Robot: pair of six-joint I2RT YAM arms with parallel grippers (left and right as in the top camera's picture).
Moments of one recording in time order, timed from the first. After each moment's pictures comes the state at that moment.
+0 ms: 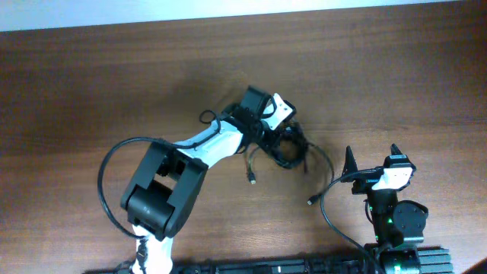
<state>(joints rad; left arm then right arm) -0.61 2.06 1.24 -0.19 0.38 0.16 -0.04 0.01 0.01 -0.07 -0.03 0.01</state>
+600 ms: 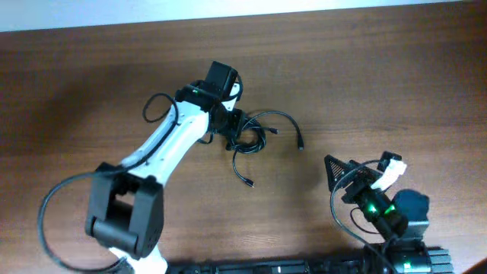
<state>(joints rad) -0.45 1.87 1.39 -0.80 0.04 -0.12 -0.04 0.23 0.23 -0.38 -0.41 0.68</state>
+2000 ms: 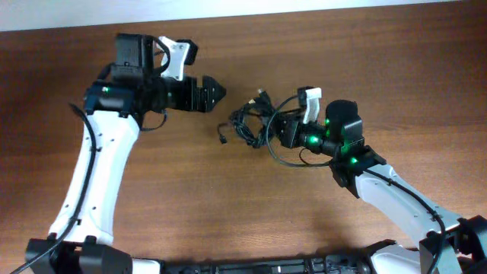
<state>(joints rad) -0.15 1.59 1.50 -0.87 0.56 -0.03 0.31 1.38 0.61 0.38 -0.65 0.65</state>
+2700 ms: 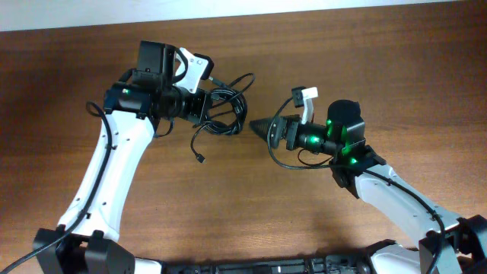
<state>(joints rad) -0.23 1.60 1.45 -0.89 0.35 0.13 0.31 1.38 0.61 0.45 -0.77 0.79</state>
